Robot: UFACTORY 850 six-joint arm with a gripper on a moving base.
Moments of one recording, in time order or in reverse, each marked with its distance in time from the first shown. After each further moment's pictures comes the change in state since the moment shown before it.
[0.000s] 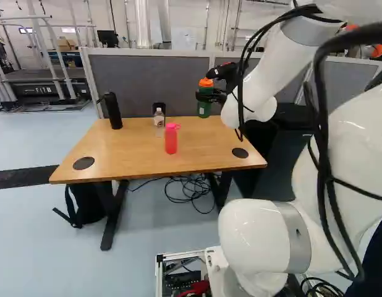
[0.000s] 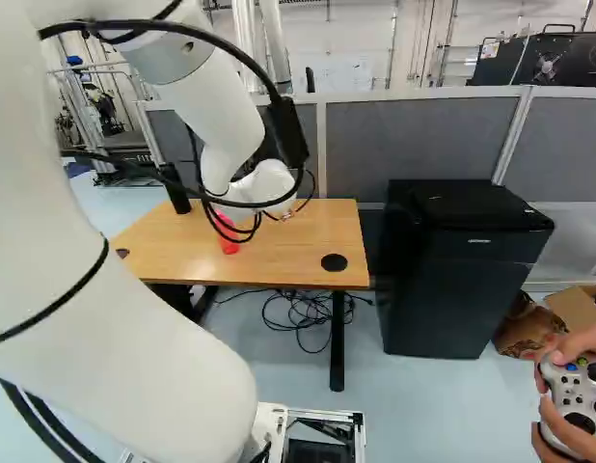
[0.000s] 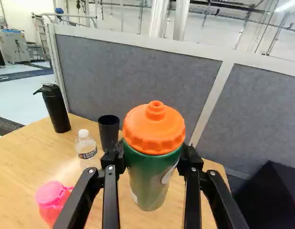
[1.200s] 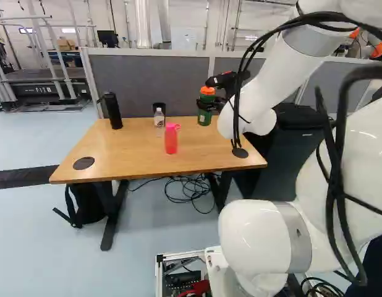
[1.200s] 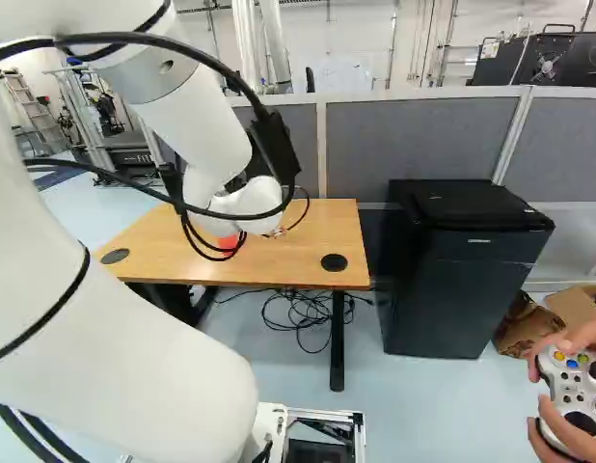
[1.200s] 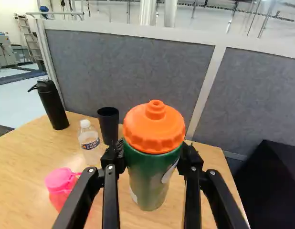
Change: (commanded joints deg) arm 3.1 2.4 6.9 10.3 0.0 -4.2
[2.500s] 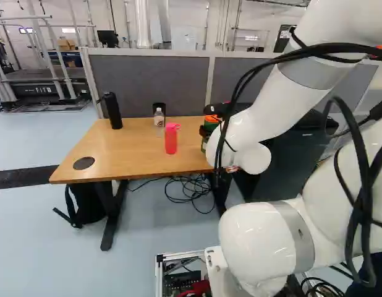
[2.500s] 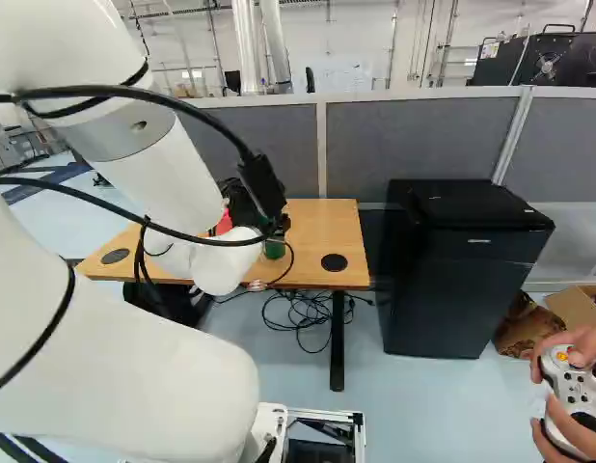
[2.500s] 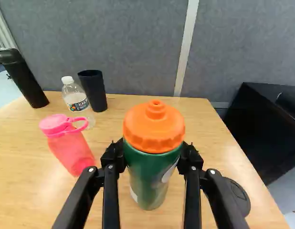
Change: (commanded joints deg) arm 8.1 4.3 15.4 25.2 0.0 -10.2
